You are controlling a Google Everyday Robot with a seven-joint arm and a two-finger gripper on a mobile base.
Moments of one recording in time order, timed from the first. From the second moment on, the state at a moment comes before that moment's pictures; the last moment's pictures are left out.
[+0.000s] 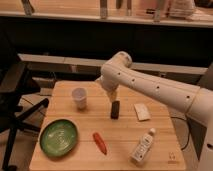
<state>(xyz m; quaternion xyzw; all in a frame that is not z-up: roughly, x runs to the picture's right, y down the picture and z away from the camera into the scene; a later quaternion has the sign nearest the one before) 0.007 0.010 0.783 -0.15 -0.15 -0.28 0.94</state>
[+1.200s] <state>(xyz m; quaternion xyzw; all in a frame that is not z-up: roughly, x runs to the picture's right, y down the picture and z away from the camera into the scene) -0.043 0.018 0.814 -0.16 -0.21 -0.34 0.90</state>
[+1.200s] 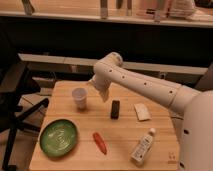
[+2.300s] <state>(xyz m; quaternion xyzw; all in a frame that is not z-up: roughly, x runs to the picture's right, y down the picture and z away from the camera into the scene) -0.088 0.053 0.849 -0.19 -0.24 -0.39 0.87</state>
